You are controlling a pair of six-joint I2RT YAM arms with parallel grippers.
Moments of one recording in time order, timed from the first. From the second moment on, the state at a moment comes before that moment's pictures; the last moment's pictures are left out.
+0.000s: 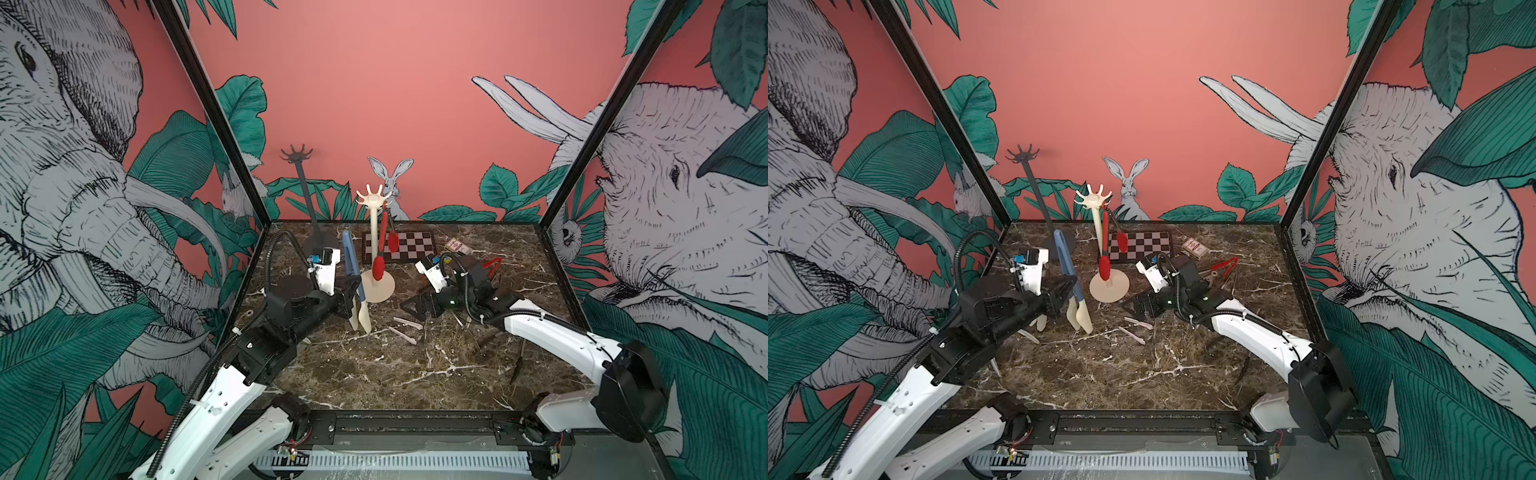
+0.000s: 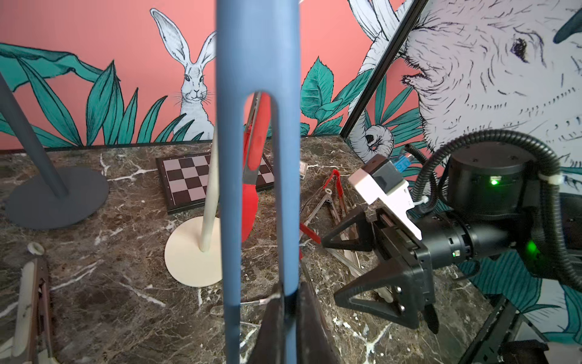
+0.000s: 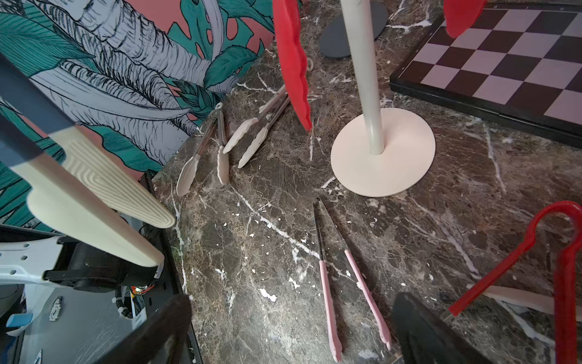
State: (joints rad) left arm -0.61 0.78 0.99 -0.48 0.04 -0.29; right arm 0.68 1.39 1.00 -0.22 -0.47 0.21
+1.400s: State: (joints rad) left arm -0.48 1.18 1.39 -0.61 0.17 -0.08; right arm 0.68 1.39 1.00 -0.22 -0.47 0.21
